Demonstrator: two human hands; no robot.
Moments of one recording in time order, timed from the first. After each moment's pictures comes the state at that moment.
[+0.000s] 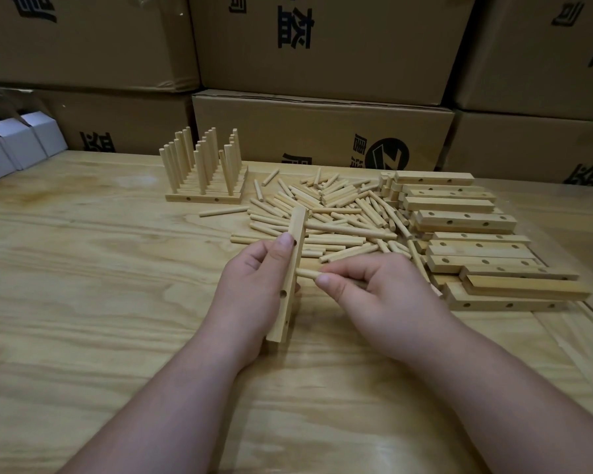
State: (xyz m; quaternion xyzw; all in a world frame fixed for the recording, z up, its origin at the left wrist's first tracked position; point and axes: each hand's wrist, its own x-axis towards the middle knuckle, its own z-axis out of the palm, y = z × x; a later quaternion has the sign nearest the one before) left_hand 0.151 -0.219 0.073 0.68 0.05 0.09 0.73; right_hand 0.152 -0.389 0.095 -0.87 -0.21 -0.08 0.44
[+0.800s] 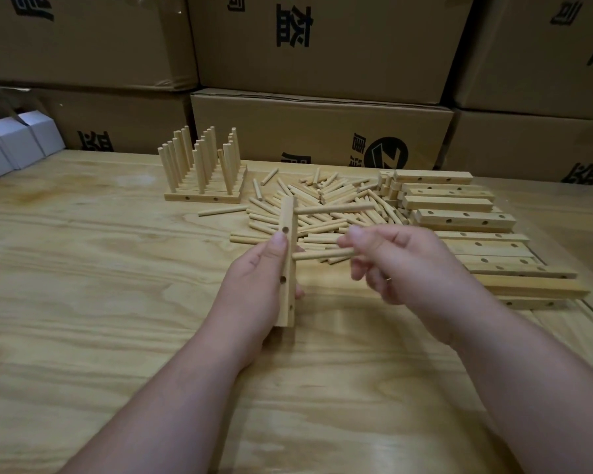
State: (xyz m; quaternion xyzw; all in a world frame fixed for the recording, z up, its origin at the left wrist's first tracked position) left_hand 0.147 -0.218 0.074 0.69 0.04 0.08 0.72; right_hand 0.162 -0.407 0.118 -0.81 -0.11 0.03 0.57
